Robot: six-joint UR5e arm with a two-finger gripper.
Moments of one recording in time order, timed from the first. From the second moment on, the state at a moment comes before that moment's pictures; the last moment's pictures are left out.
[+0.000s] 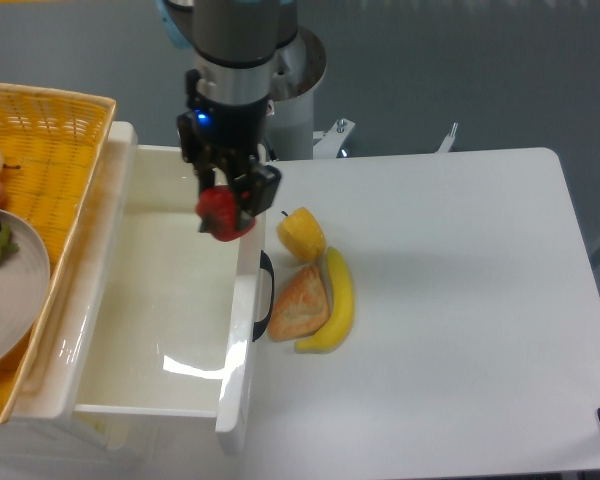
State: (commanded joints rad) arm 2.27 -1.67 -1.42 -1.43 1.32 1.05
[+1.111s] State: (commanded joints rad) arm 2.24 -1.80 -1.45 -1.39 1.31 1.14
